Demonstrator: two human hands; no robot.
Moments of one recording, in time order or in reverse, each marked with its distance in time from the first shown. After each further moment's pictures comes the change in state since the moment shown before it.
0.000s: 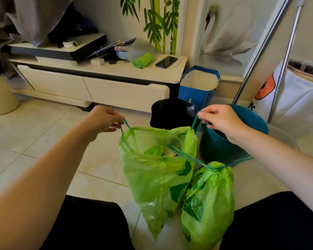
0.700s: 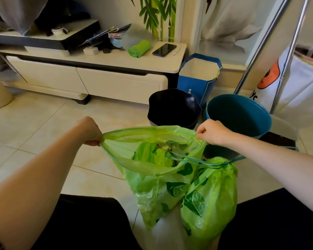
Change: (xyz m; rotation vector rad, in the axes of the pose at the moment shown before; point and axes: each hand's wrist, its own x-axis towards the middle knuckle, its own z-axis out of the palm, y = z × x) left_hand 0.025 -0.044 -0.001 0.447 0.012 -0.376; right_hand 0.018 0.059 0.022 -0.727 -0.283 0.047
